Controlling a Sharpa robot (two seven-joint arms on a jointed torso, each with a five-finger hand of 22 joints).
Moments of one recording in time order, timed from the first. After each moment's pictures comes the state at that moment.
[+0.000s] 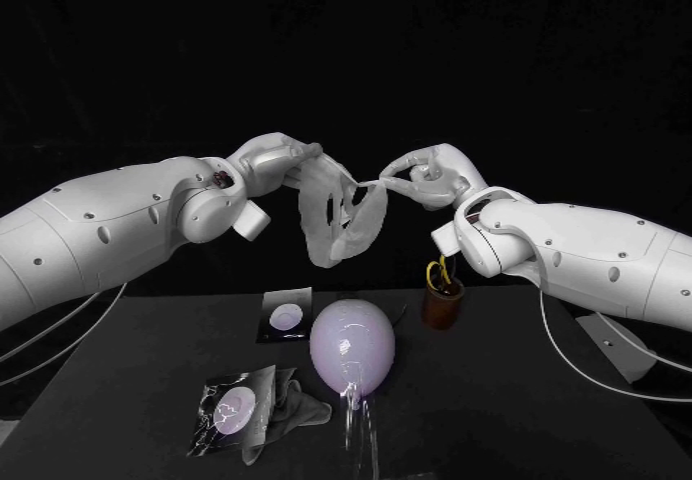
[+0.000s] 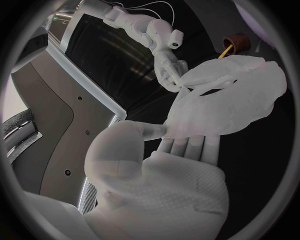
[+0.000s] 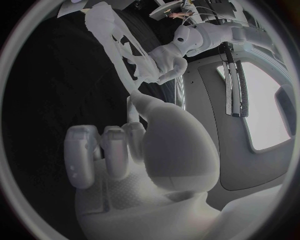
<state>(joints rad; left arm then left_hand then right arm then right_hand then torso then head) 1.55 -0.55 -0.06 1.05 -0.37 0.15 0.24 0.92 0.02 1.02 0.27 0.05 0.90 0.23 0.32 0.19 1.09 0.18 0.07 0.07 1.01 0.15 0.07 0.15 0.17 0.84 0.29 0.10 0.07 1.49 -0.66 -0.14 1.25 -0.49 -0.51 0.34 1.35 -0.10 0.51 0.08 0.05 1.10 0.05 0.35 0.41 1.46 -0.02 1.40 1.31 1.46 -0.07 1.56 1.31 0.02 1.46 0.04 1.53 1.31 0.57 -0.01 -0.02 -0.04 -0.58</state>
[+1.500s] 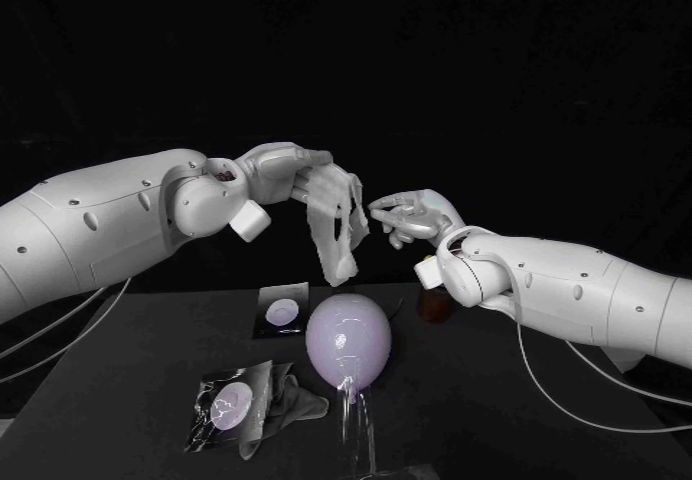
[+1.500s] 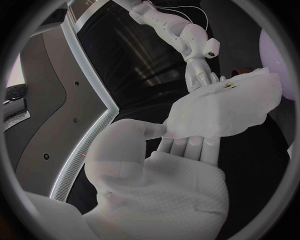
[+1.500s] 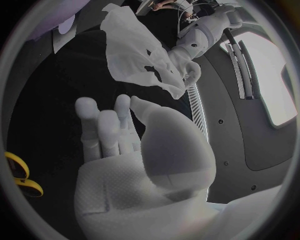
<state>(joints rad) 1.56 -0.55 -0.06 1.08 -0.19 0.30 0.07 0.97 0.02 0.99 0.29 0.05 0.92 0.22 0.32 0.20 1.12 0.17 0.07 0.07 1.04 0.13 0.08 0.15 0.17 1.04 0.23 0.18 0.08 1.37 -0.61 -0.16 1.20 -0.26 -0.43 0.36 1.34 -0.10 0.47 0.10 0.05 0.87 0.17 0.23 0.36 1.11 0.08 0.46 1.01 1.21 0.02 1.02 1.13 0.16 1.04 0.12 0.70 1.25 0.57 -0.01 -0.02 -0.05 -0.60</state>
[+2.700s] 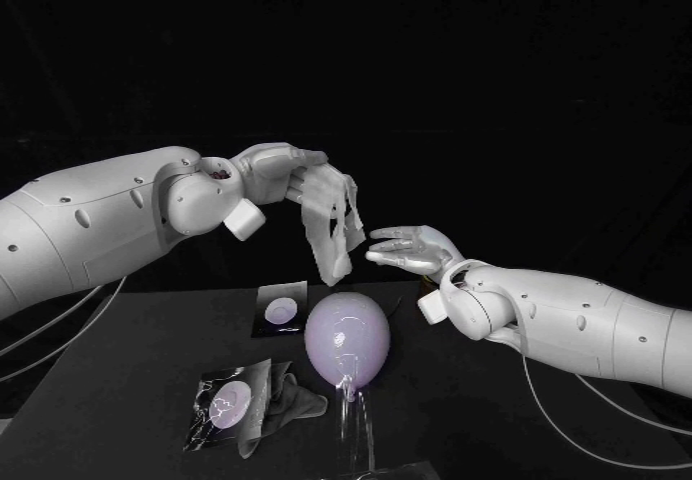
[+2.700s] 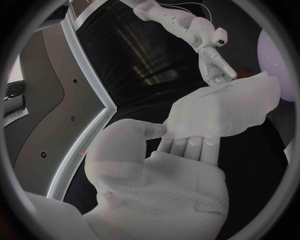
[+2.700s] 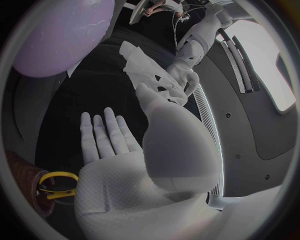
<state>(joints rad) 1.56 -0.56 -0.06 1.08 -0.17 0.31 0.03 0.98 0.02 0.99 0.29 0.04 0.92 0.22 0.32 0.20 1.12 0.17 0.07 0.07 1.04 0.13 0.08 0.15 0.17 1.05 0.23 0.18 0.08 1.27 -0.65 -0.17 1.24 -0.23 -0.34 0.37 1.35 -0.20 0.29 0.06 0.05 0.62 0.18 0.09 0.31 0.82 0.22 0.06 0.09 0.56 0.20 0.07 0.35 0.13 0.54 0.29 0.06 0.53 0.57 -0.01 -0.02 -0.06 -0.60</state>
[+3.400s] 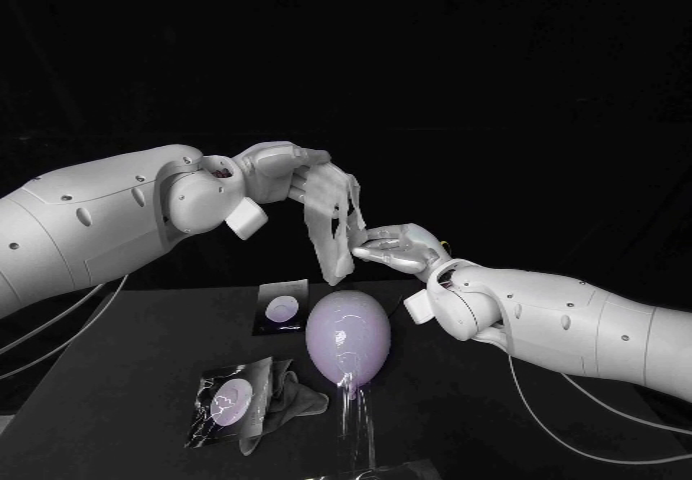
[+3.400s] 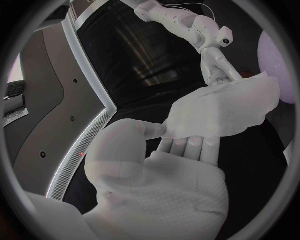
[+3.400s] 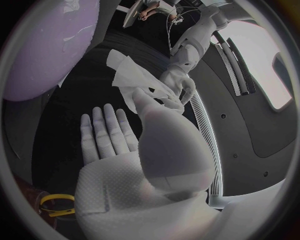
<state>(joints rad) 1.56 -0.56 -0.06 1.09 -0.17 0.31 0.03 0.98 0.02 0.99 0.29 0.04 0.92 0.22 0.32 0.20 1.12 0.17 0.07 0.07 1.04 0.13 0.08 0.15 0.17 1.05 0.23 0.18 0.08 1.27 -0.60 -0.17 1.23 -0.23 -0.34 0.41 1.39 -0.09 0.20 0.05 0.05 0.78 0.20 0.16 0.37 0.94 0.21 0.07 0.07 0.75 0.20 0.09 0.35 0.13 0.53 0.29 0.06 0.40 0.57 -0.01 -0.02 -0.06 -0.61</state>
